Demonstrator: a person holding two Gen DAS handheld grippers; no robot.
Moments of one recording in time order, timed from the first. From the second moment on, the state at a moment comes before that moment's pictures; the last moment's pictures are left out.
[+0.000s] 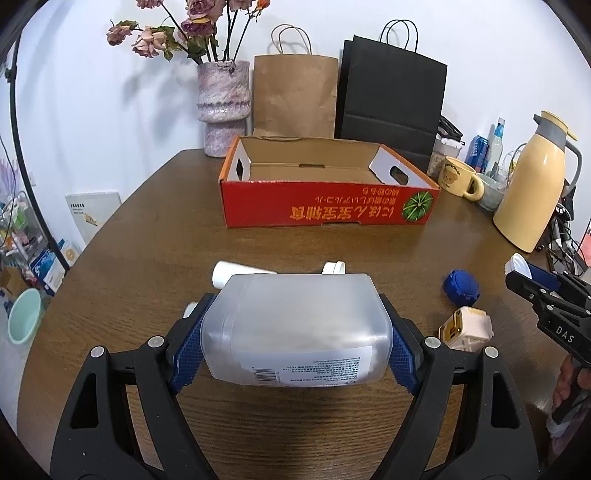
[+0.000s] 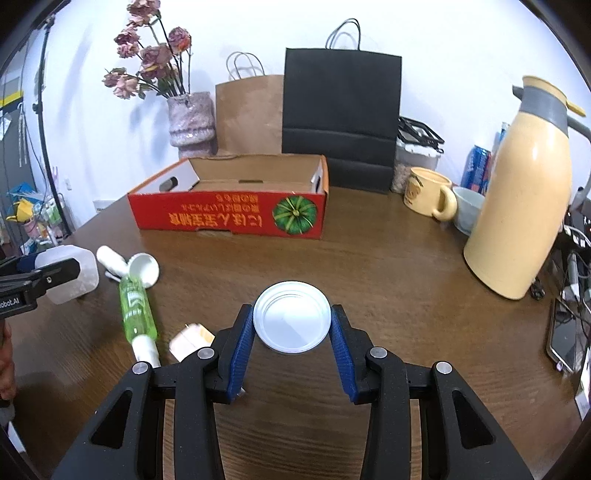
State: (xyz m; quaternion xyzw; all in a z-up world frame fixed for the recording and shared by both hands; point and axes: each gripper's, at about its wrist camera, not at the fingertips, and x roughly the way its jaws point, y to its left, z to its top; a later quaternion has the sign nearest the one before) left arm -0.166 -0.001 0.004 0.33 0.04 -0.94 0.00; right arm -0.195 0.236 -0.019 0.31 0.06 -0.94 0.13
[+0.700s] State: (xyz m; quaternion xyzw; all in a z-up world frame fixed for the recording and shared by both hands) left arm -0.195 0.009 0.037 0.30 0.04 -0.95 -0.01; right arm -0.221 0.199 0.010 0.28 0.06 -0.95 0.15
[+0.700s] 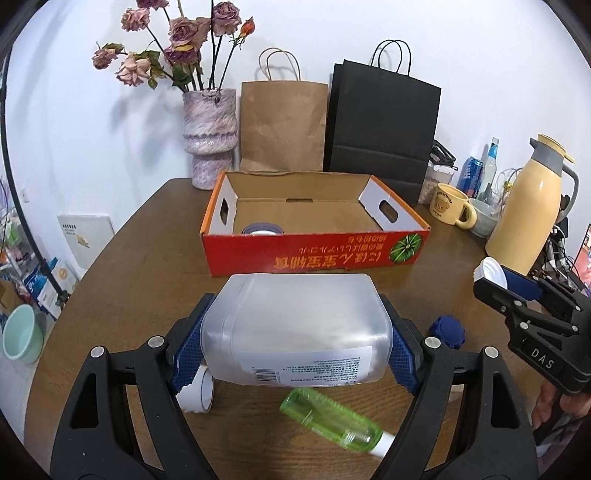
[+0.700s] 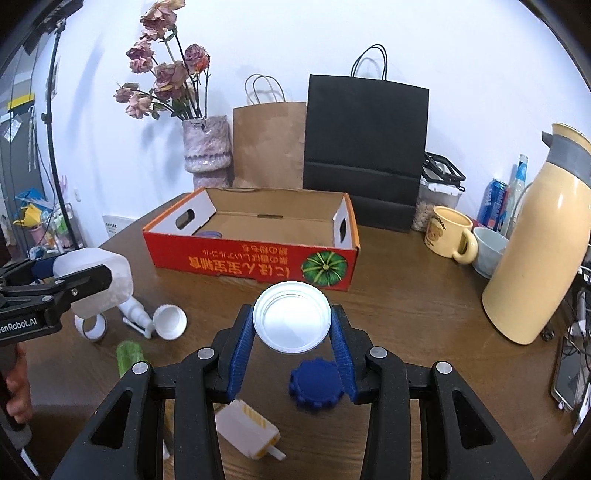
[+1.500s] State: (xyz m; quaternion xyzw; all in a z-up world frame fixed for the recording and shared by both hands) left arm -0.257 0.009 0.054 0.28 0.06 -0.96 0.01; right arm -0.275 0.176 0.023 0.26 0.05 -0.95 0.15
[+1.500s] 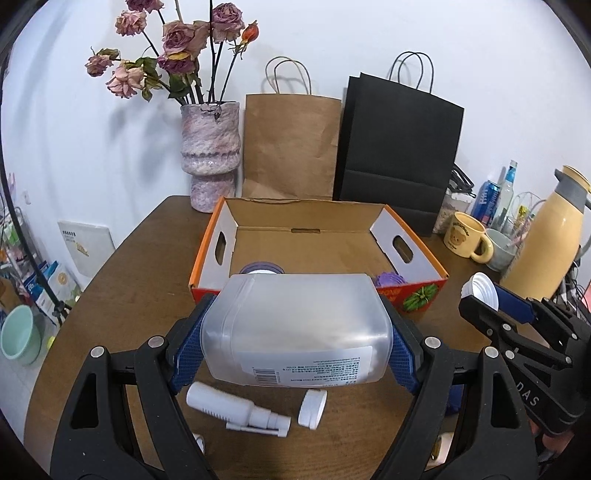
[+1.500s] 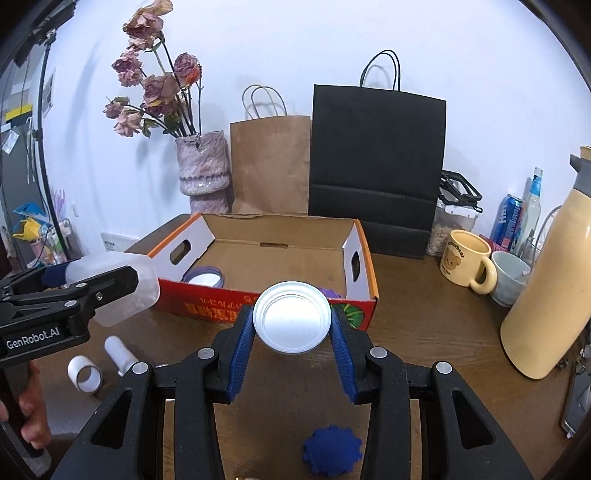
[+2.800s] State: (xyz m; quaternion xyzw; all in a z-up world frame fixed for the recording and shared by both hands) left arm -0.358 -0.008 0.040 0.29 0.05 -0.95 0.08; right arm -0.394 0.148 0.021 0.28 0.06 -0.94 0.17
